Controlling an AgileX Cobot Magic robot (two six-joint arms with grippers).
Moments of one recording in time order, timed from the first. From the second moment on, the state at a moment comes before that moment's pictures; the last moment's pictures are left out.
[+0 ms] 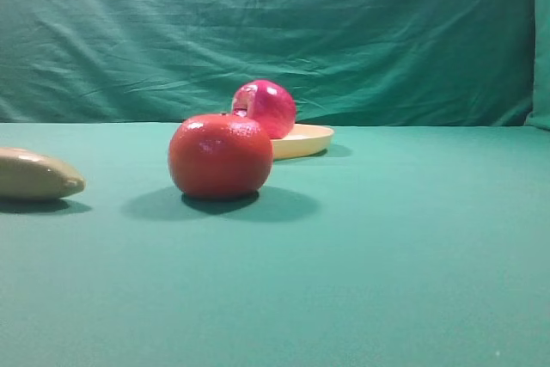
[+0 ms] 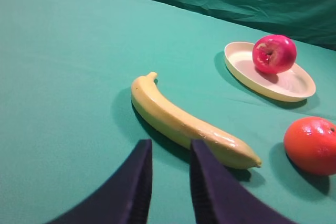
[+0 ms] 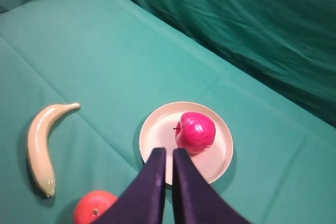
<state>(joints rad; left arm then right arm) 0.02 -0.02 0.02 -0.36 0.34 0.24 0.44 1.17 -1.37 0.25 0.82 -0.29</state>
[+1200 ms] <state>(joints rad) 0.02 -0.02 0.02 -0.36 0.34 0.24 0.34 0.29 -0.63 0.04 0.65 -0.08</state>
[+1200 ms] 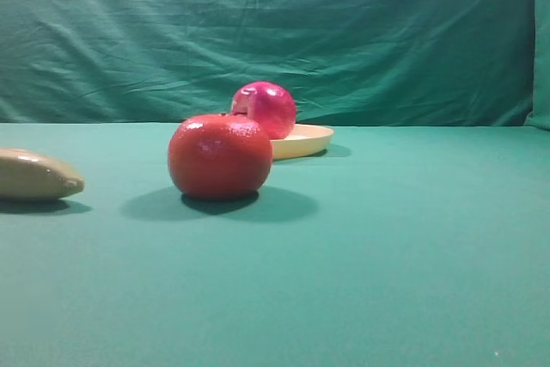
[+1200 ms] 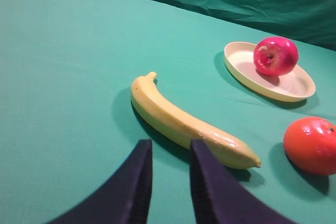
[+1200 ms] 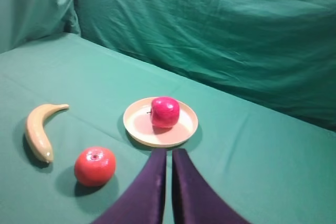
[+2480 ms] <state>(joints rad) 0.02 -0.02 0.02 -0.36 0.34 0.24 0.01 -0.01 0.02 0.01 0.42 -0.05</state>
